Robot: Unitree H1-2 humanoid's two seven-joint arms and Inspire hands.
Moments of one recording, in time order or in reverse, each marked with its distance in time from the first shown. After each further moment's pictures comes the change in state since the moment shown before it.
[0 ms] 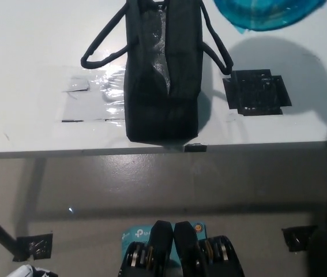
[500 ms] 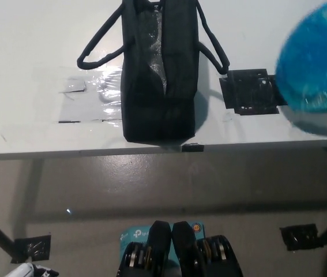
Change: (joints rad) left_arm -0.008 -0.003 0.000 0.004 0.003 0.000 -0.003; right_arm 0.226 -0.053 -0.156 0.122 -0.076 -0.063 -0.029
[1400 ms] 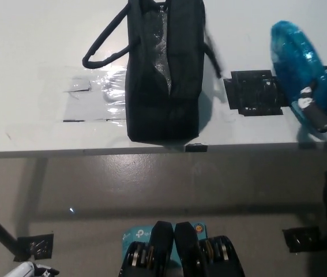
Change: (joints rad) left_arm -0.004 0.000 -0.002 0.001 0.001 -0.001 -0.001; right_arm 0.216 -0.079 0.335 0.083 -0.529 -0.276 -0.144
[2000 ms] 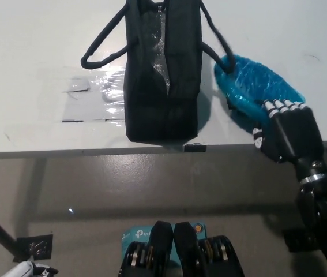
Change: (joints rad) left_arm 0.000 0.005 0.001 -0.005 0.000 0.000 0.000; right_arm -0.001 -0.114 0.375 0.141 -0.343 -0.072 -0.105
